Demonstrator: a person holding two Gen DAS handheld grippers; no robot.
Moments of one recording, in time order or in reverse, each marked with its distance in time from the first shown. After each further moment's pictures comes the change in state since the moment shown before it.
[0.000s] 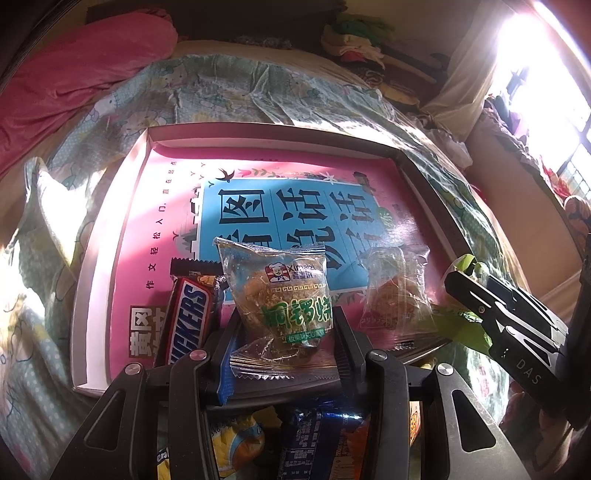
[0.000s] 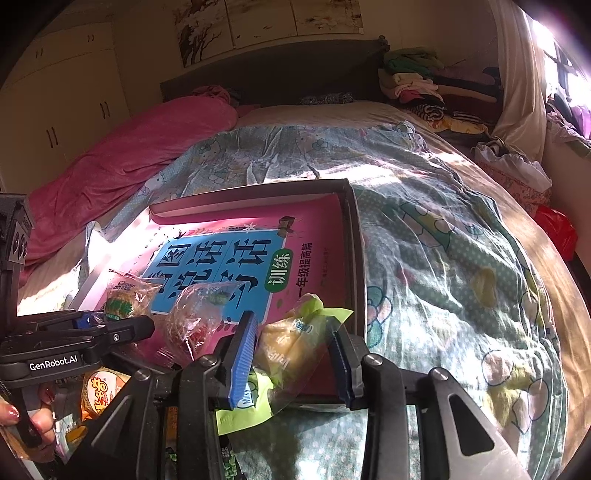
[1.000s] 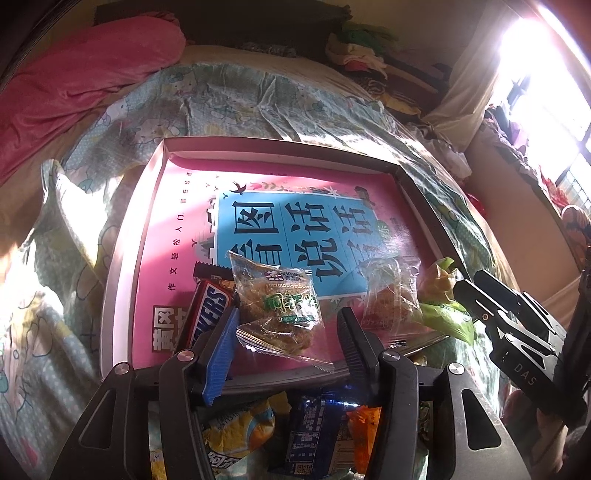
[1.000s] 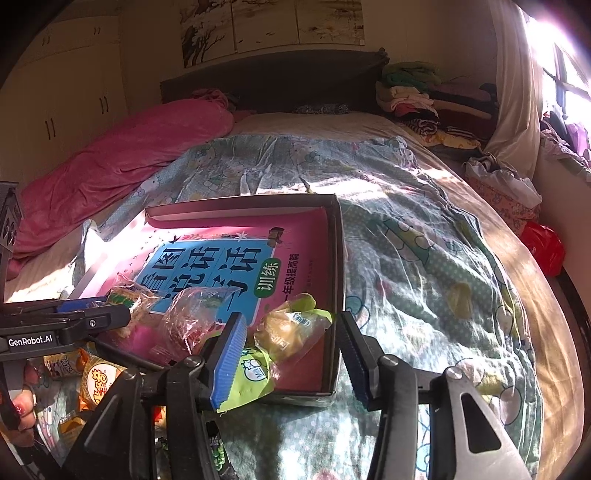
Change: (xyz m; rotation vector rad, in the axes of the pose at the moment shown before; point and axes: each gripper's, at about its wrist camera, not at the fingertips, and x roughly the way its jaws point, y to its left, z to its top) left arm -0.022 0.007 0.001 -0.019 -0.028 -0.004; right arm -0.017 -0.002 0.003 -0.036 -0.029 -0.049
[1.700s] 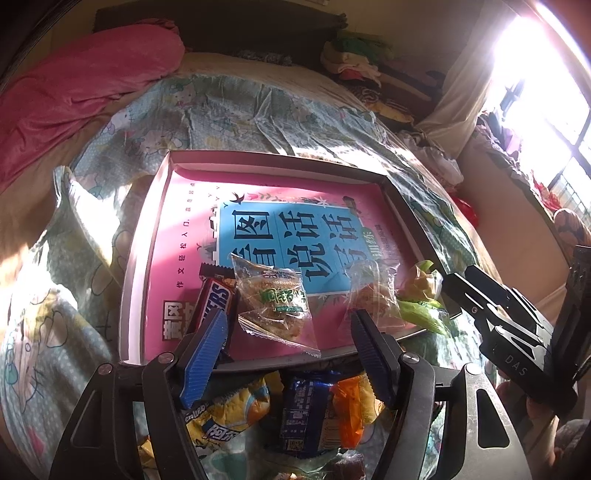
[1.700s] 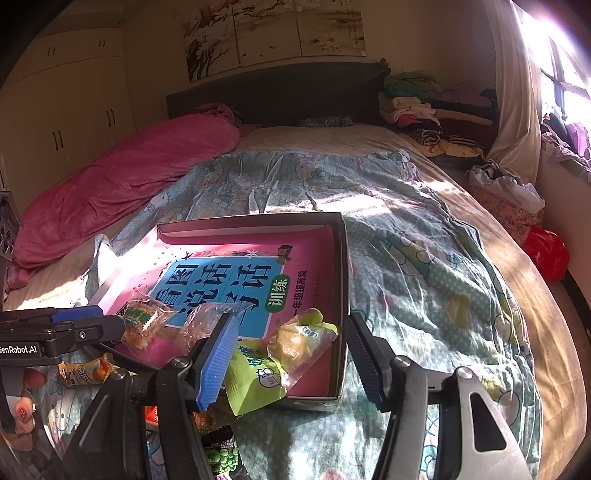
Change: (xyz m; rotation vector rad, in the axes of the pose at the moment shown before) left arm -0.026 -0.001 -0.005 -0.004 -0.029 -0.025; right arm -0.016 0.002 0.005 0.010 -0.059 0.030
